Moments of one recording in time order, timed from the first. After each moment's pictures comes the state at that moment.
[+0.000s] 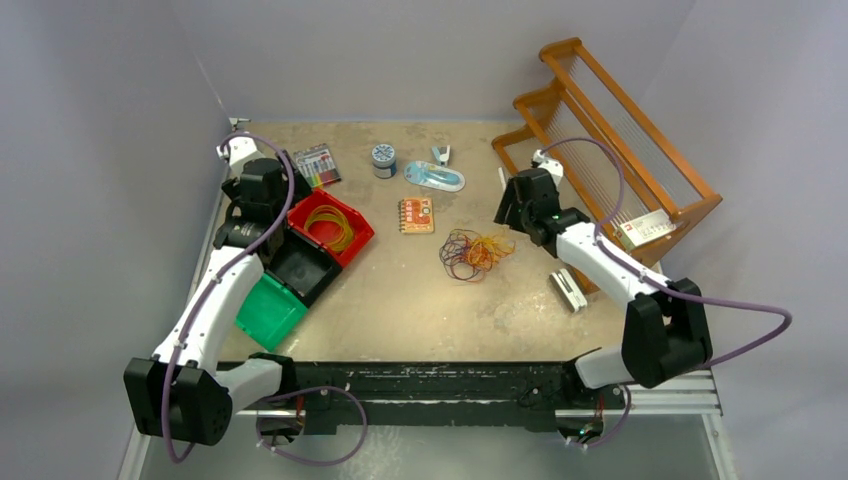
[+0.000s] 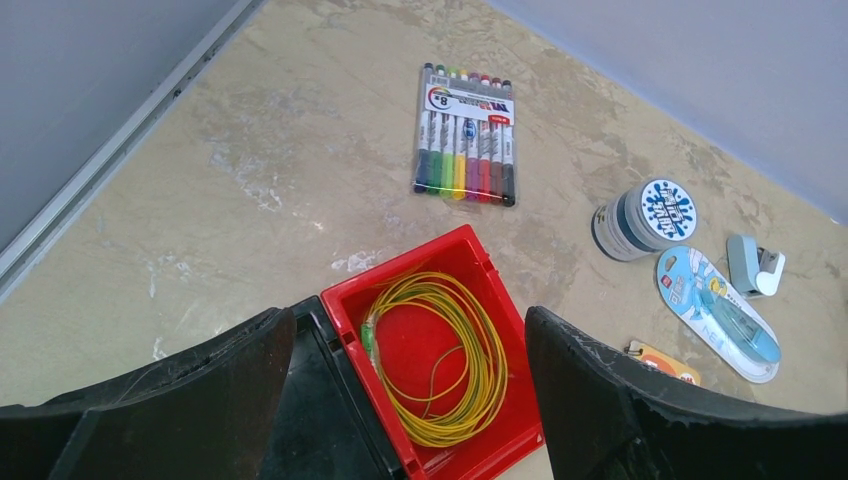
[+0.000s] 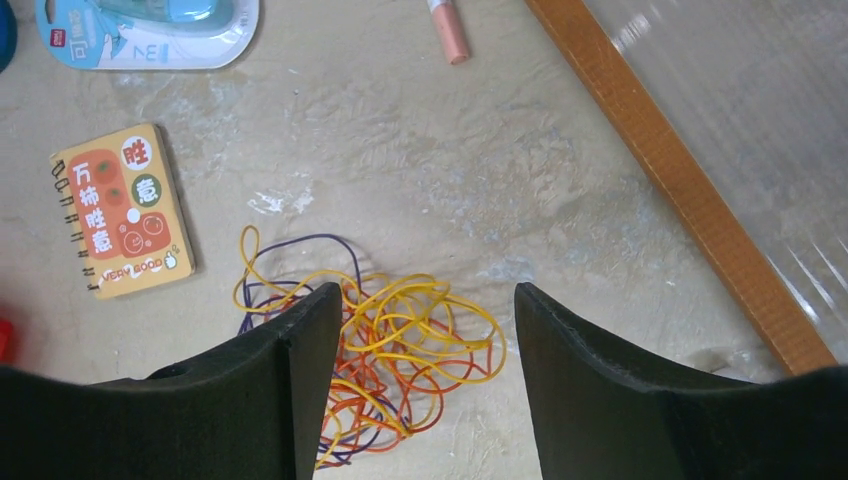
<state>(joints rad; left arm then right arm) -0.14 1.13 0.98 -0.30 -0.45 -0.50 0.41 1.42 1.00 -0.35 0.37 0.56</state>
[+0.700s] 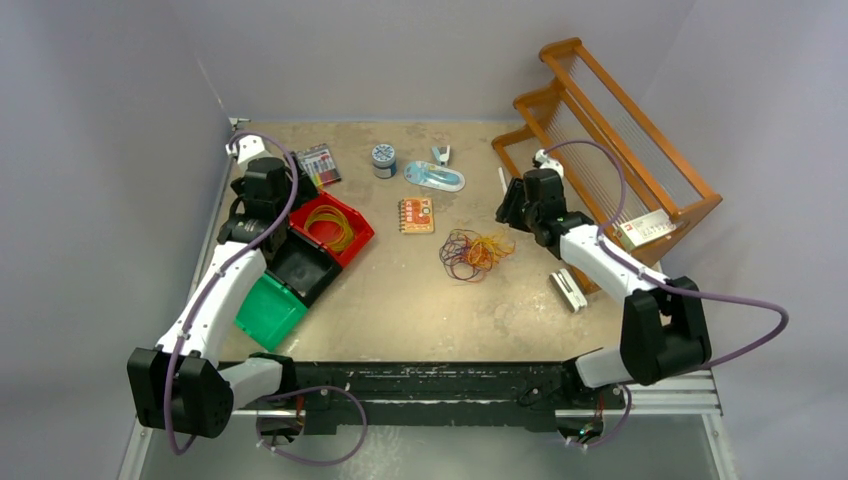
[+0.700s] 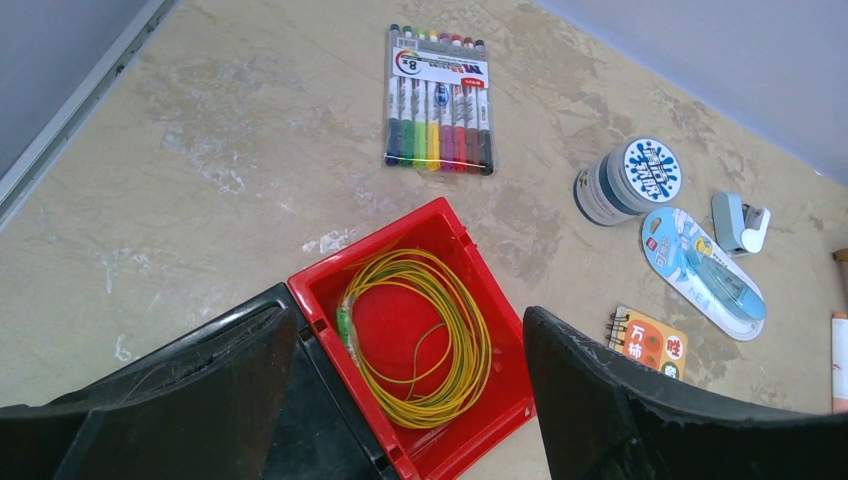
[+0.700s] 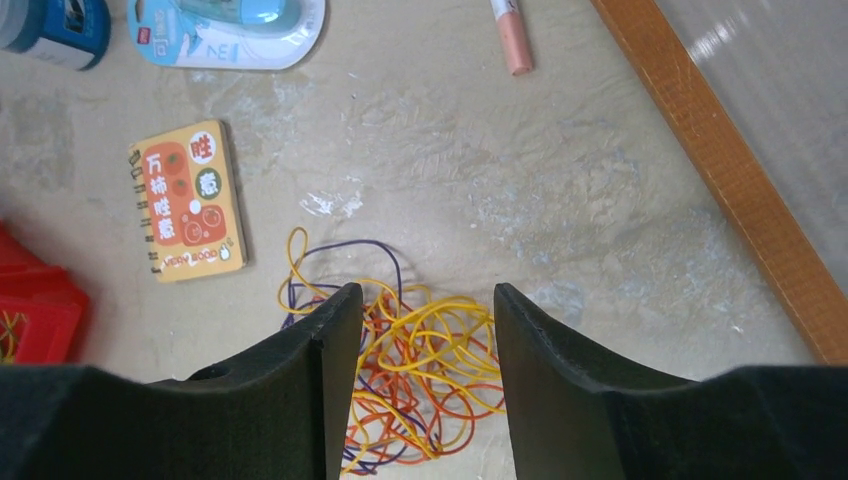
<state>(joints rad) -0.14 1.16 0.98 -0.30 -0.36 -0.49 0.32 1.43 0.93 -0.18 0.16 0.56</state>
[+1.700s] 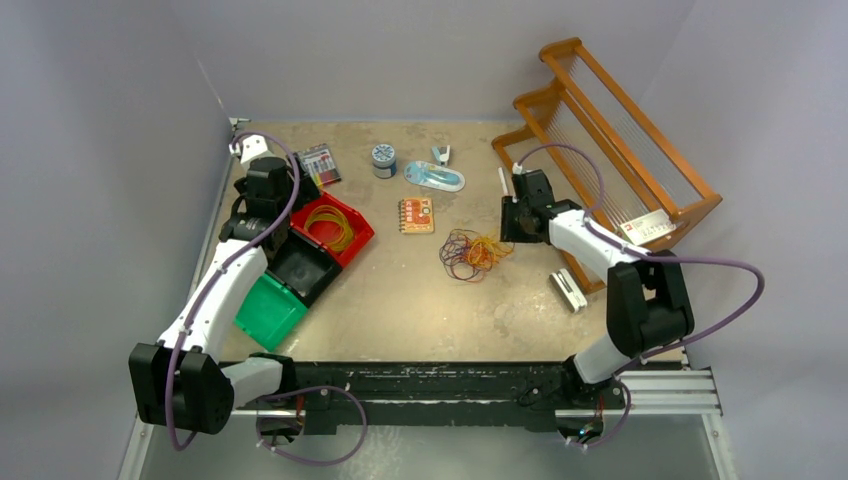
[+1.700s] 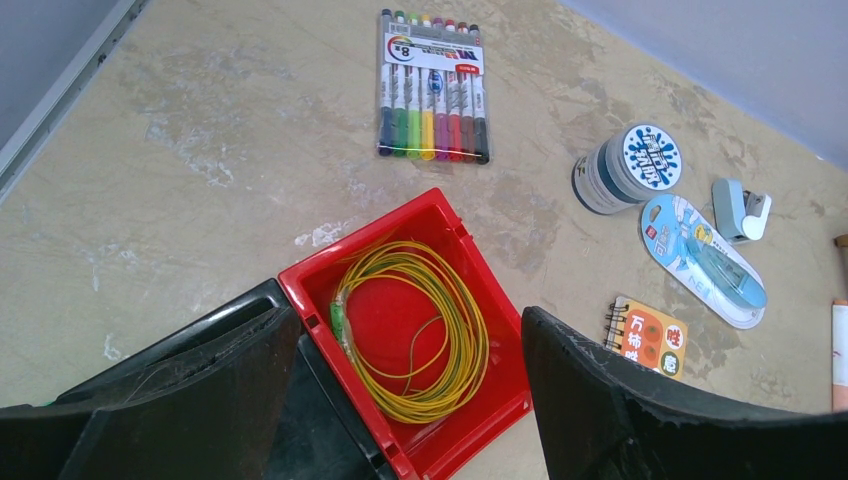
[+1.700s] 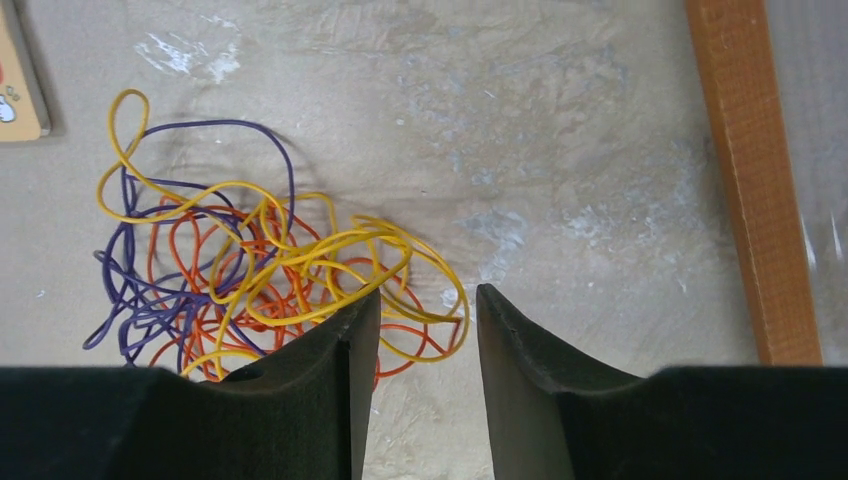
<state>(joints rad) -0.14 1.18 0.98 -0.30 -0.34 -0.49 0.32 1.57 1.02 -0.44 0.13 0.33</state>
